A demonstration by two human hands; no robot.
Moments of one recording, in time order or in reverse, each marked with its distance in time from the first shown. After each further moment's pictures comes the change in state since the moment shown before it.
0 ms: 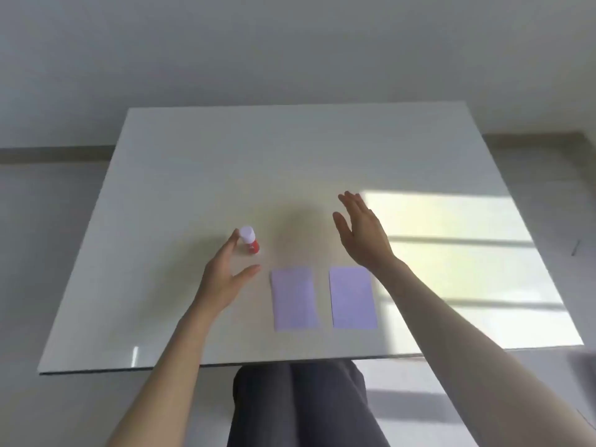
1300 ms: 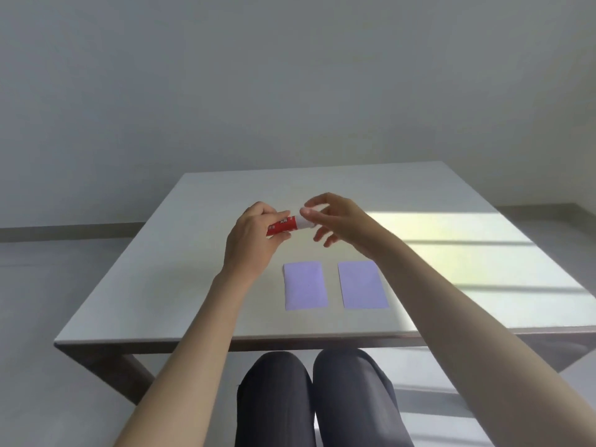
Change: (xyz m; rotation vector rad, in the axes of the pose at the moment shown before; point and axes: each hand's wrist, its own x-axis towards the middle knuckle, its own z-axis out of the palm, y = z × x) left_hand -0.058 0.052 0.022 0.414 0.512 0.633; right_hand -0.086 -0.048 -0.002 0.583 -0.134 -0.278
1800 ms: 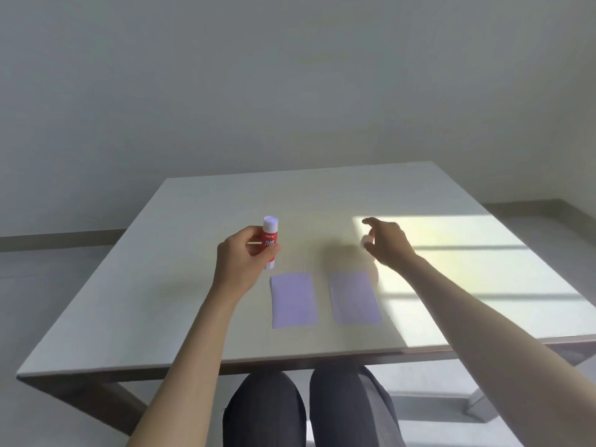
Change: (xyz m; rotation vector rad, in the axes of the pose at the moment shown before) left_hand 0.000 -0.010 0.020 -0.393 -0.061 -0.317; right_hand 0.029 0.113 -0.075 -0.813 0.330 0.168
